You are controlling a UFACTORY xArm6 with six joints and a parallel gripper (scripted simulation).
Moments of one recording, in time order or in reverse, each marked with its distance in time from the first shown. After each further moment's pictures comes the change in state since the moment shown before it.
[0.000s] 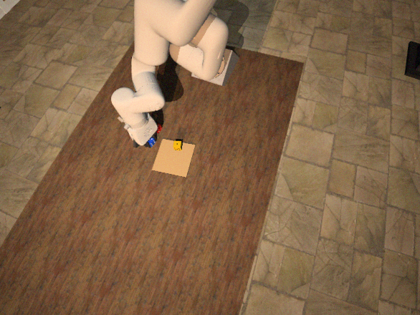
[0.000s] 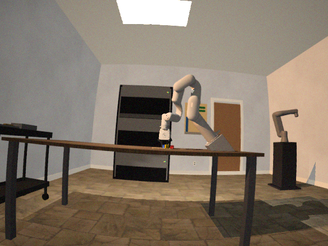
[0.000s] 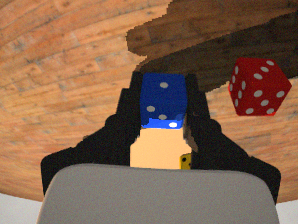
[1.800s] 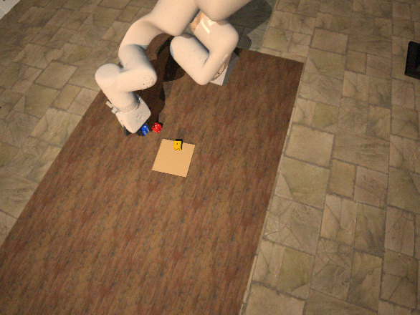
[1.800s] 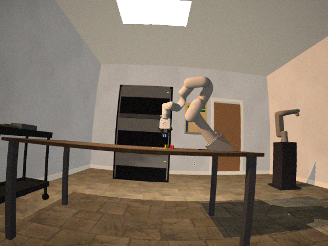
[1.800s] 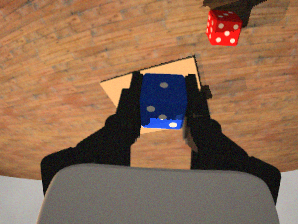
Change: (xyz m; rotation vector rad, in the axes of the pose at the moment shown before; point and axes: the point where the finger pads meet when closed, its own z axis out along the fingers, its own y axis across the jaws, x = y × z) arm -0.002 0.000 -0.098 -0.006 0.000 -0.019
